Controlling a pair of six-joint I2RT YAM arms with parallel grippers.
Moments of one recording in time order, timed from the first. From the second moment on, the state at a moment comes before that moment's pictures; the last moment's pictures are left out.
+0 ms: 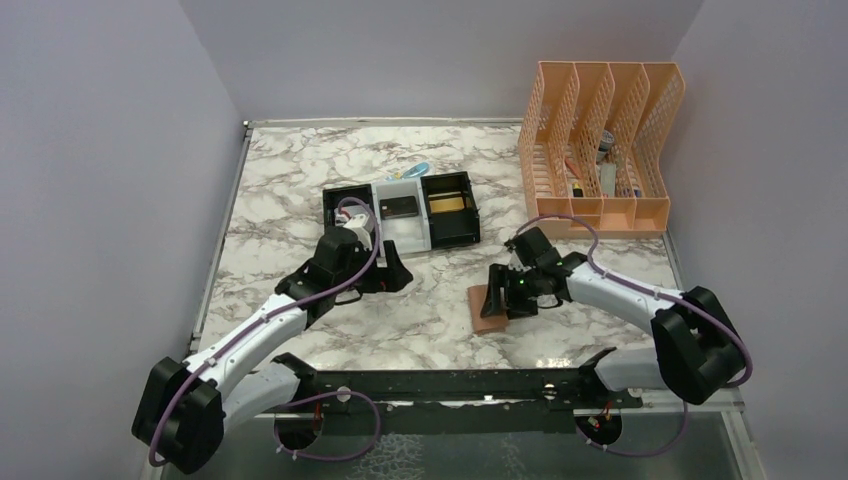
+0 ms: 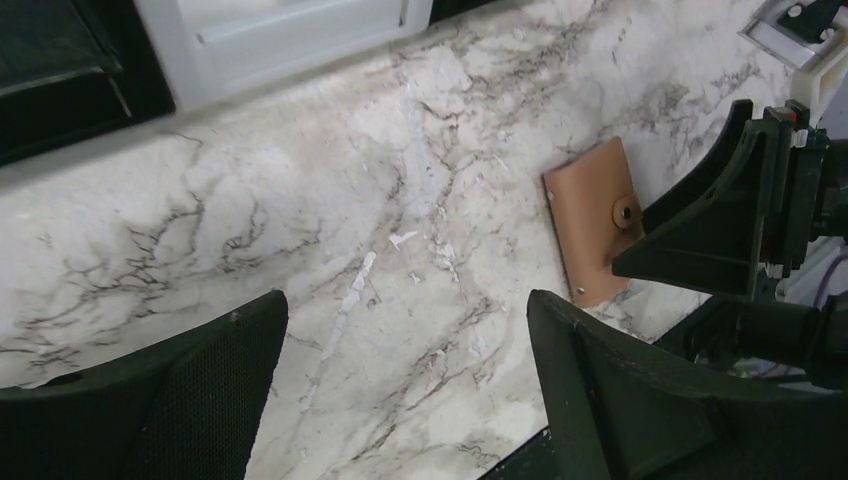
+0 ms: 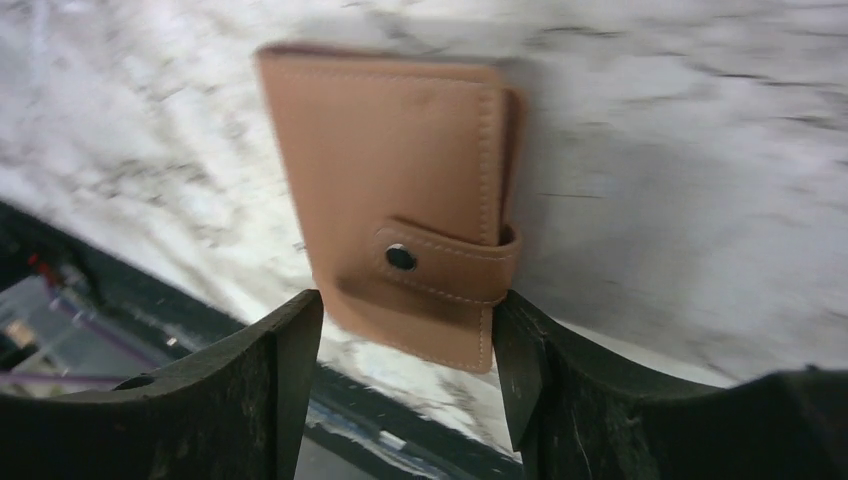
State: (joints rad) left arm -0.53 0.97 0.54 -0.19 0.20 -0.57; right arm 0.54 1.33 0.63 -0.48 -0.27 0.59
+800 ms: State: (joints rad) left arm -0.56 0.75 0.42 -0.15 0.06 -0.67; right arm 0.87 1.48 0.91 -0.47 0.14 0.77
